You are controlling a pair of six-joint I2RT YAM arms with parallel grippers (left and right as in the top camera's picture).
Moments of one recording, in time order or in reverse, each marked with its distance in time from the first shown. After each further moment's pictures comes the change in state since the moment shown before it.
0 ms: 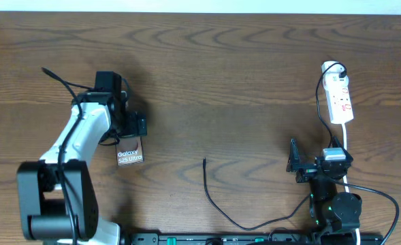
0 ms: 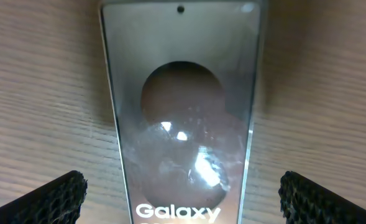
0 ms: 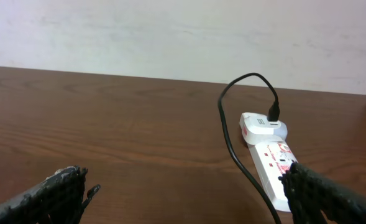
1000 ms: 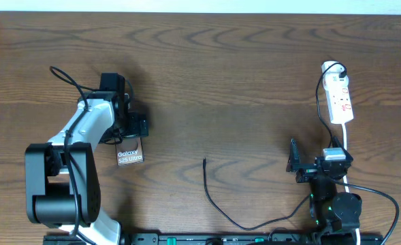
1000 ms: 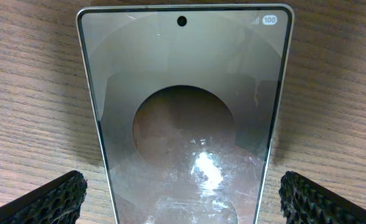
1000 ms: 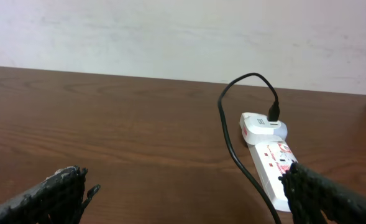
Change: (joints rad) left arm 0.000 0.087 -0.001 0.061 -0.010 -0.003; right arm 0.000 0.000 0.000 0.000 0.000 0.000
